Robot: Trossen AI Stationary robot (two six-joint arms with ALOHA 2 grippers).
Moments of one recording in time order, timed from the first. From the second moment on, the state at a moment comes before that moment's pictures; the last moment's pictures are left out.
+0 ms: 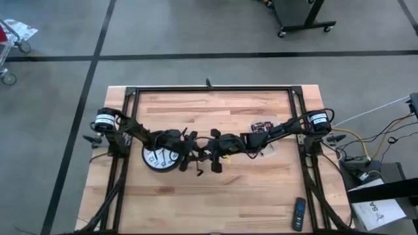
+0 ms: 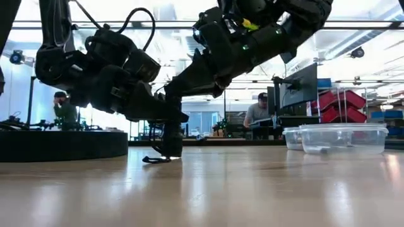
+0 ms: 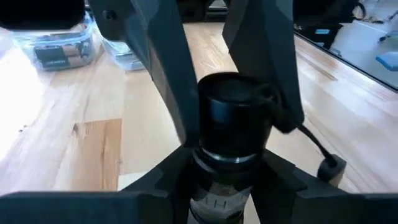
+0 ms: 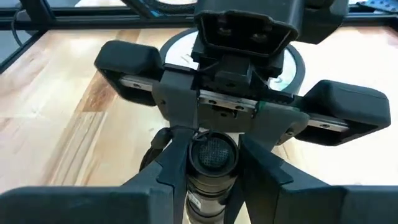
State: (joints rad) left arm 0.04 1.79 0.42 1.05 0.32 0.03; right arm 0.08 1.89 1.03 0.34 0.01 0.04
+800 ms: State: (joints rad) left arm 0.04 1.79 0.44 1.01 0.32 0.00; right arm 0.06 1.90 1.29 -0.15 -0.06 0.05
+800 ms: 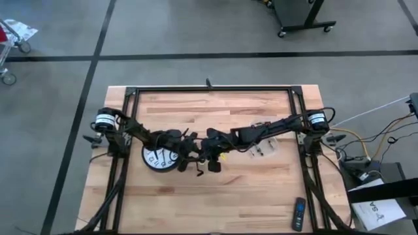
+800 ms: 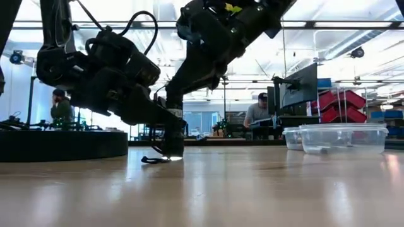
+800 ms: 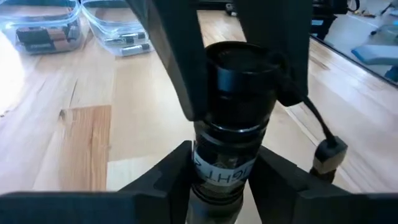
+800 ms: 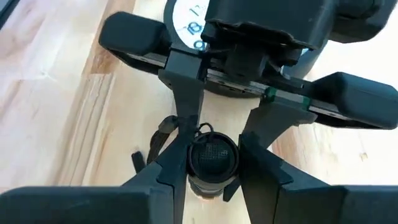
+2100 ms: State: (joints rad) left arm -0.02 1.79 0.47 0.98 0.13 -0.05; right arm 0.06 1.92 1.38 -0.31 -0.07 0.10
